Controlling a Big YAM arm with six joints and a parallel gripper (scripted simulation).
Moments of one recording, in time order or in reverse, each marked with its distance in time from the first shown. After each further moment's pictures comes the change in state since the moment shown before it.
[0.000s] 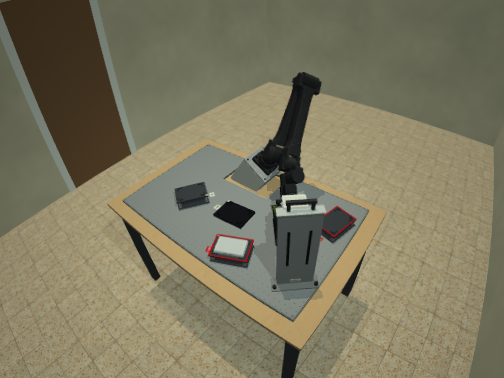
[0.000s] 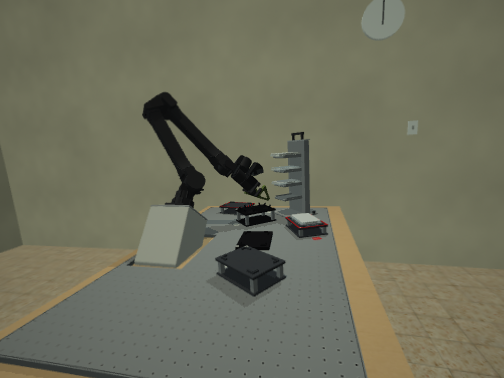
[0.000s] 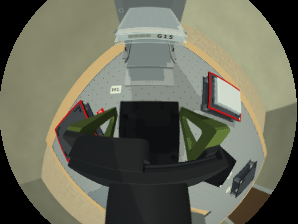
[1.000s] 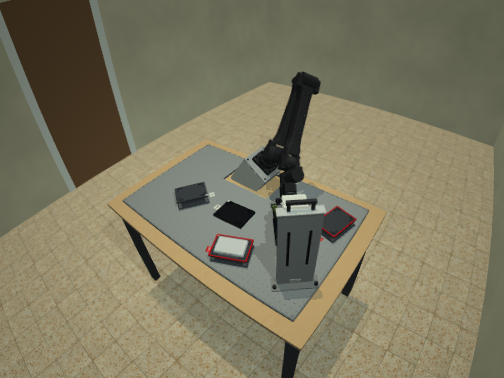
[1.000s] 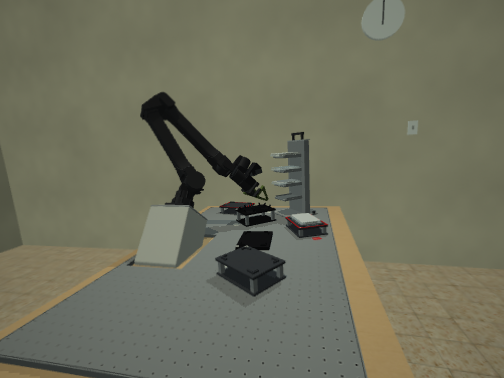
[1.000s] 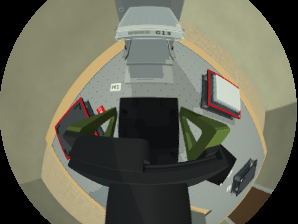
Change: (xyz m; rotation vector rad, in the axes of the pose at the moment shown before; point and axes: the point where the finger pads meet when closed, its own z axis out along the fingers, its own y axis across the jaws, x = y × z) arm 0.006 -0.001 -0.006 0.002 0.001 0.000
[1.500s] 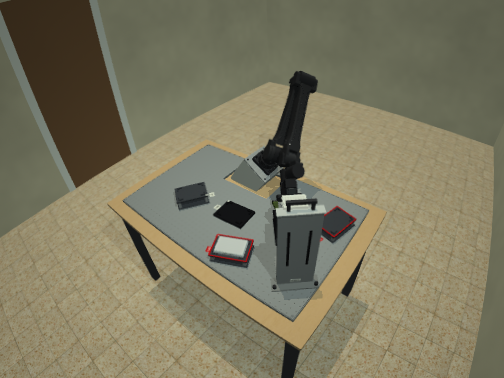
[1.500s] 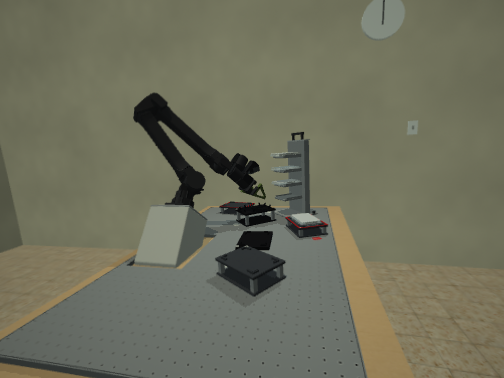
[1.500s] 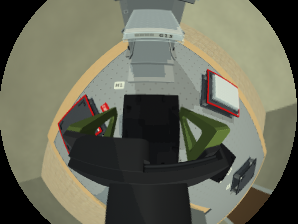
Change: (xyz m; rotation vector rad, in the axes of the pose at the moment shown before) arm 0.000 0.005 -0.014 -0.011 -0.003 -0.004
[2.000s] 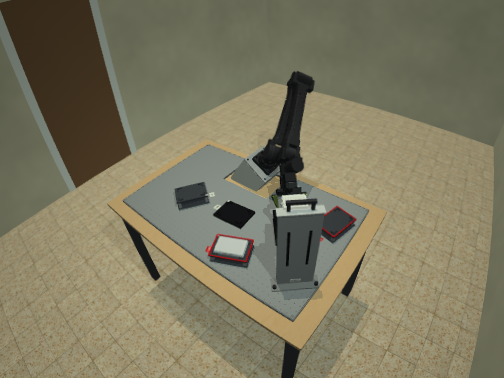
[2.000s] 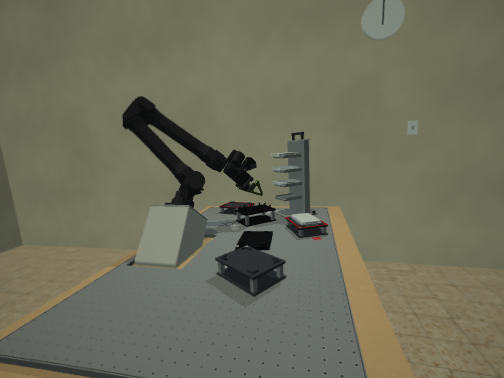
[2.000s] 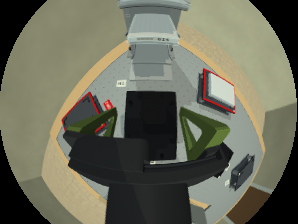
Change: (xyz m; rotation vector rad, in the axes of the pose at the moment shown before) arm -0.002 0.000 -0.023 0.001 -0.001 0.000
